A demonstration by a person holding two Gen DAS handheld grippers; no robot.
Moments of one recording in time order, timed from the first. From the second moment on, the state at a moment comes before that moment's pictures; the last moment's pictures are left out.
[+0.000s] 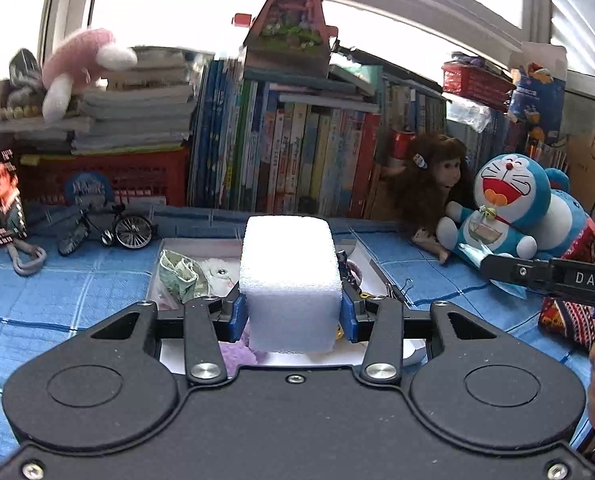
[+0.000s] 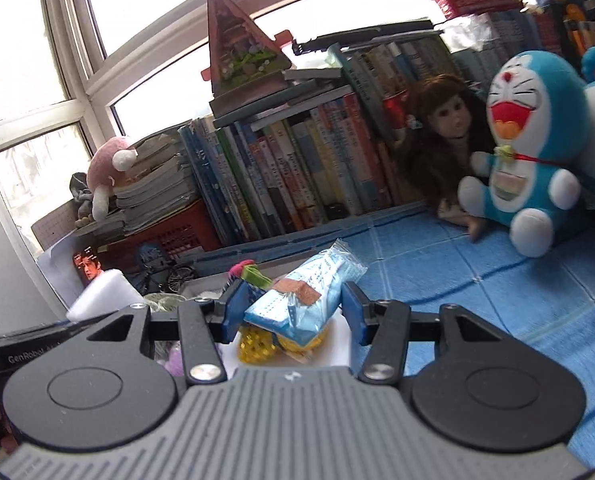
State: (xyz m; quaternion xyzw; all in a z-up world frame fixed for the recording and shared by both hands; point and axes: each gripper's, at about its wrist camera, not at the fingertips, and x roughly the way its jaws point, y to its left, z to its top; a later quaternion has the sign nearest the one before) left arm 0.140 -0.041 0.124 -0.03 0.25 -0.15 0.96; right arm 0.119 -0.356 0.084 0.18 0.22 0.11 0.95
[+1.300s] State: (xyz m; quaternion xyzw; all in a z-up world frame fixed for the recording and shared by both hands) left arm 0.295 -0.043 0.067 -0.03 0.42 -0.12 0.90; right arm 0.313 -0.337 0.023 0.21 0.41 0.10 0.88
